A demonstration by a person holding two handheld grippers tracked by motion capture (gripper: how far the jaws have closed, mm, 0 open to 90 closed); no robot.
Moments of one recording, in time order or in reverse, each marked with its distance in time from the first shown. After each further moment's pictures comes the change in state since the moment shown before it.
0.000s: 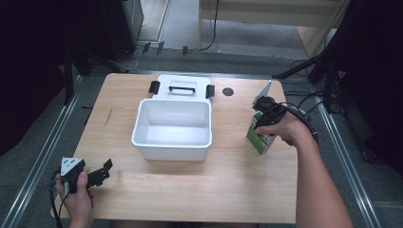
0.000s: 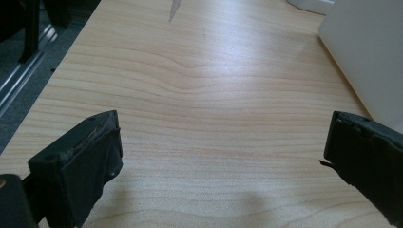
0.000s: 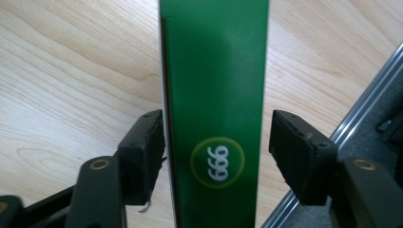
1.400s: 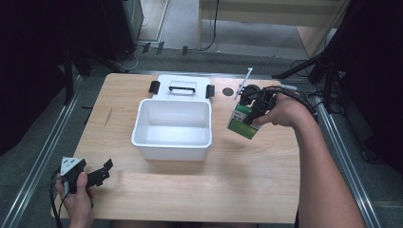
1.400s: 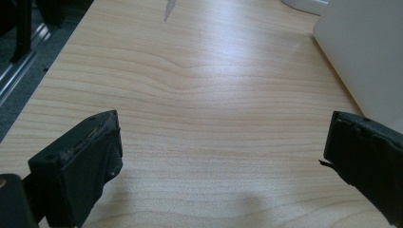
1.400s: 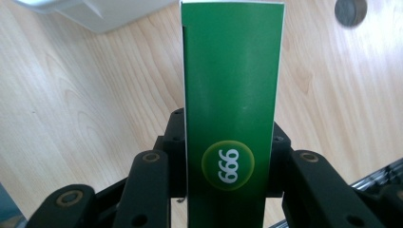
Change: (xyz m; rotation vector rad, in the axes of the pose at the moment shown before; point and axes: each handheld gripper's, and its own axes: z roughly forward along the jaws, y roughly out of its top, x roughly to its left) left arm 0.001 0.000 0.000 0.004 -0.022 -0.002; right arm 0.042 0.015 -0.075 -0.206 0.056 -0.598
